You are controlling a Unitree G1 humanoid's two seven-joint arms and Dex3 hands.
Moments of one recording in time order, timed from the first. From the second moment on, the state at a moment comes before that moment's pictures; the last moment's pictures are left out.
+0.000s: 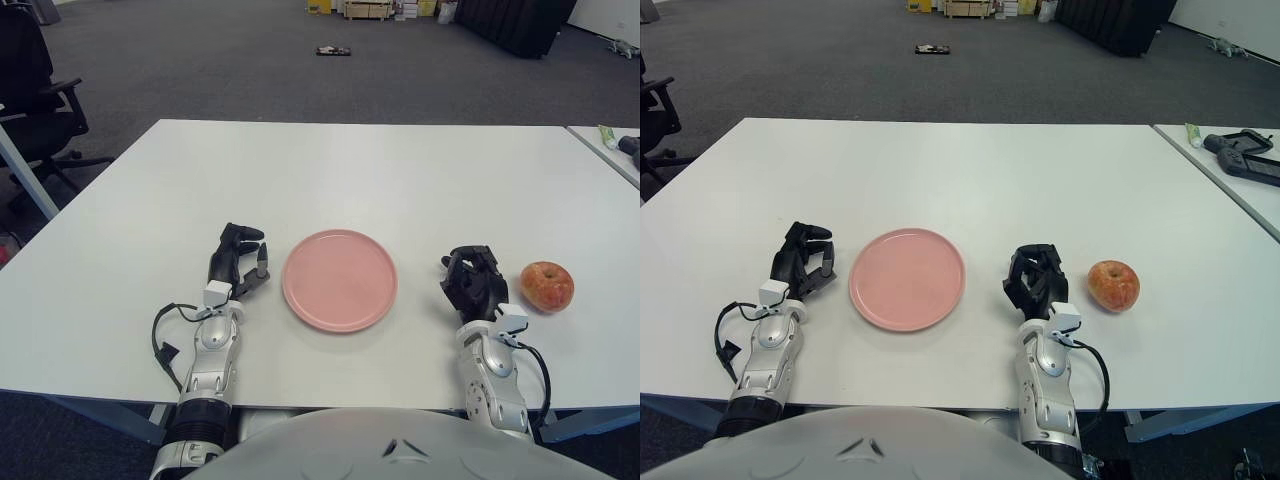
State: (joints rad) left arm 0.11 0.01 0.08 0.29 0.05 -0.36 0.10; right arm 0.29 0.11 -0.06 -0.06 0.14 -0.14 -0.16
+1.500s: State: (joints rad) left arm 0.11 0.01 0.08 0.29 0.05 -0.36 0.10; right arm 0.21 -0.07 -0.01 0.12 -0.93 -0.32 -1.03
